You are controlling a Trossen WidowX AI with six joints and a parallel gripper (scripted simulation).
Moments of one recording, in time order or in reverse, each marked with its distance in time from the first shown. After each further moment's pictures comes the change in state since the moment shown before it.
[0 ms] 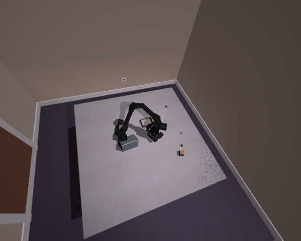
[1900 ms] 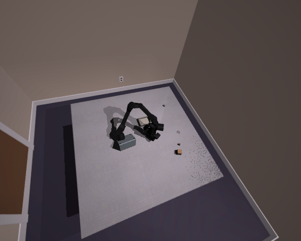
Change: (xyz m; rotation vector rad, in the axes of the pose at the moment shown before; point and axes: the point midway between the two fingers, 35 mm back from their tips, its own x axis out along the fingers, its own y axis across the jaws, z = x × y) arm 0.028 0.000 -0.002 0.002 0.003 0.002
